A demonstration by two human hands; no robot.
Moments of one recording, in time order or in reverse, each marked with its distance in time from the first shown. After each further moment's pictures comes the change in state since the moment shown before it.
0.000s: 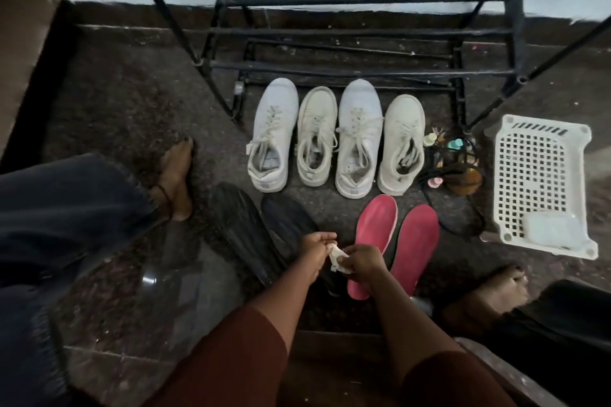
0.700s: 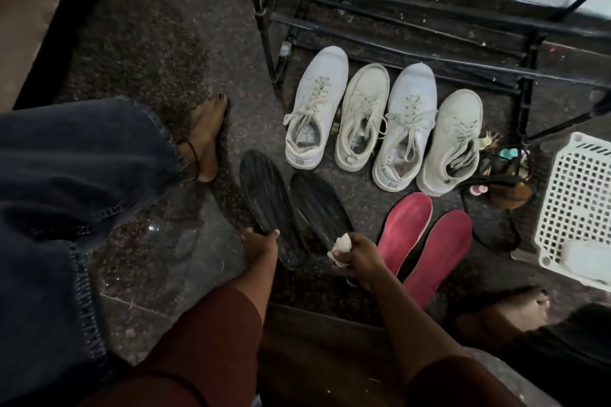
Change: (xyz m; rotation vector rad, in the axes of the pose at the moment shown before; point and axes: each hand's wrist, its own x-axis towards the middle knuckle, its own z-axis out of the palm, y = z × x) left_hand 0.025 -0.059 -0.127 0.027 0.622 -0.314; right_hand -0.002 0.002 0.055 0.141 -0.235 -0.004
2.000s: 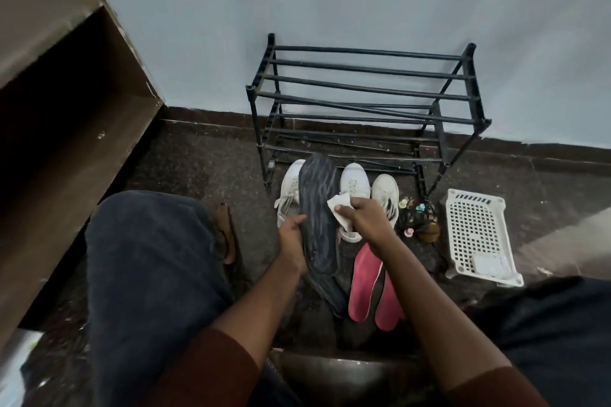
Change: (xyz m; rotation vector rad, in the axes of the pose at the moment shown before) left_hand -0.257 0.077 -0.130 -0.964 -1.176 0.267; right_hand -0.247 -0.141 0.008 -0.410 0.247 -0.818
